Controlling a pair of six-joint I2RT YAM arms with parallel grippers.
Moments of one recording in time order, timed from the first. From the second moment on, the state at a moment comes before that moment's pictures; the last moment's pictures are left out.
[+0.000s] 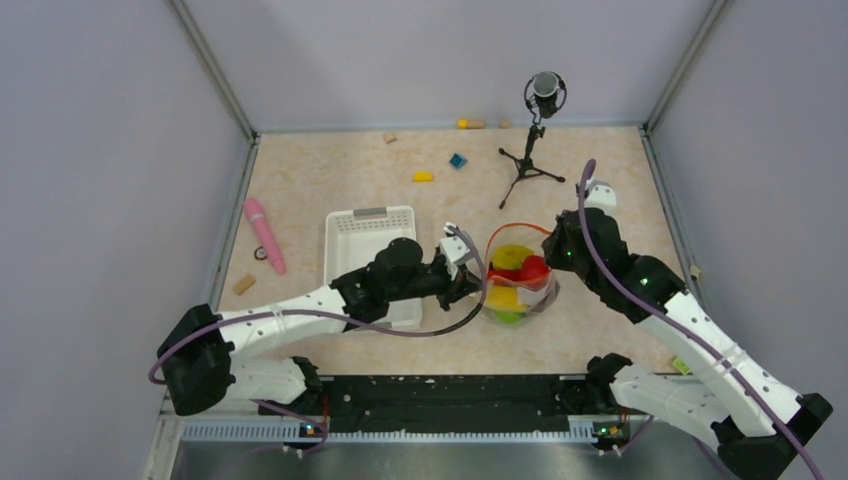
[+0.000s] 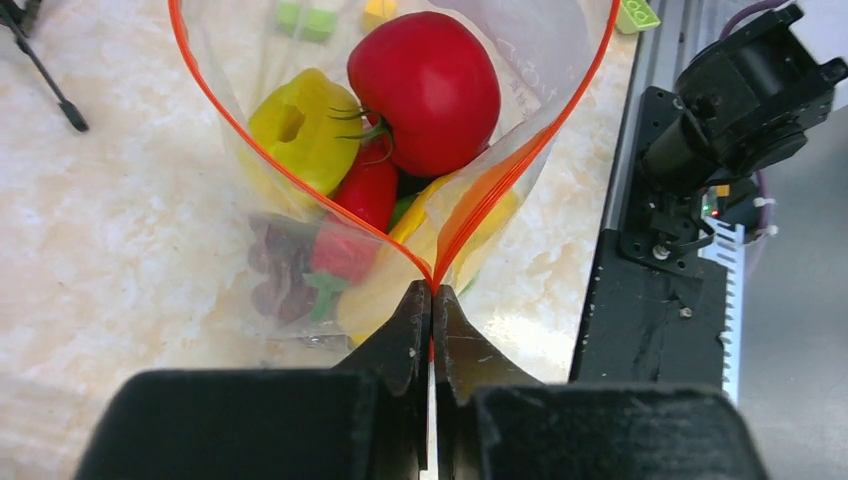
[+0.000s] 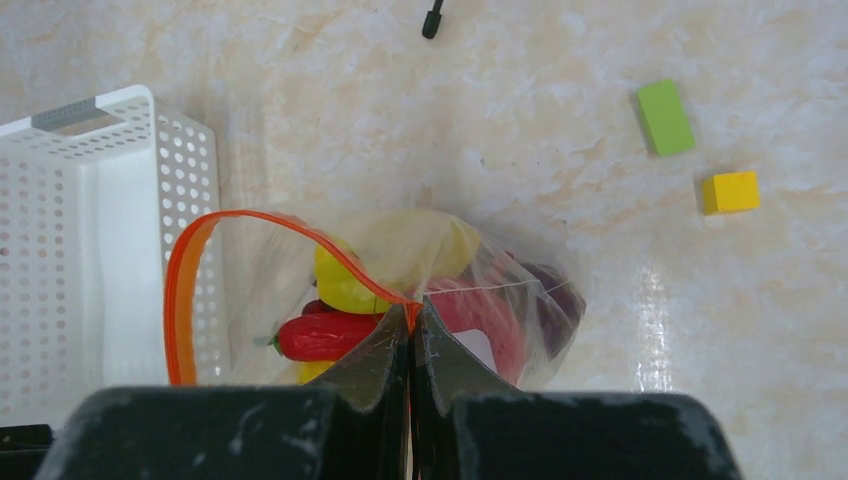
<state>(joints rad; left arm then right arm) -1.00 1.24 0.74 0.24 0.29 -0.10 0.65 0.86 0.97 -0.72 0.40 0.62</state>
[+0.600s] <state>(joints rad) -1.01 1.29 1.12 -0.34 0.25 0.40 0.65 0.88 1.02 -0.90 0.57 0.57</state>
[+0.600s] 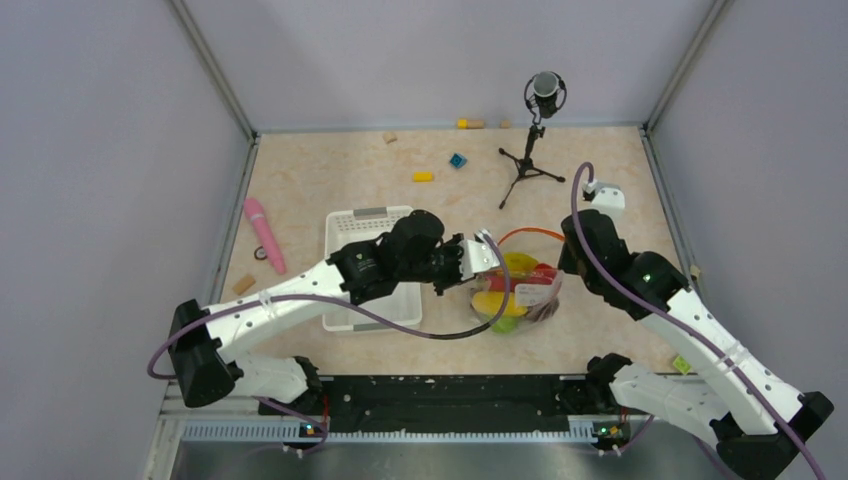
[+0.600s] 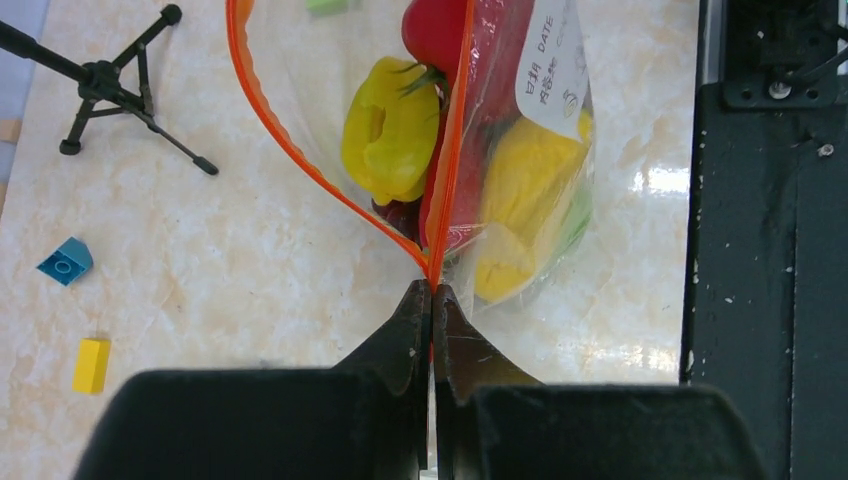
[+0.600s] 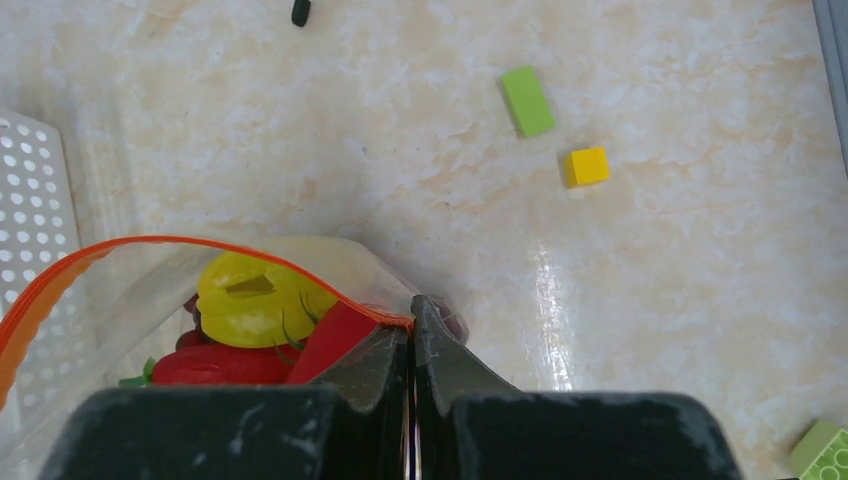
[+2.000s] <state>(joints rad) -0.97 1.27 0.48 0.77 0.13 -0.01 0.65 0.81 0.98 -0.93 0.54 0.58</state>
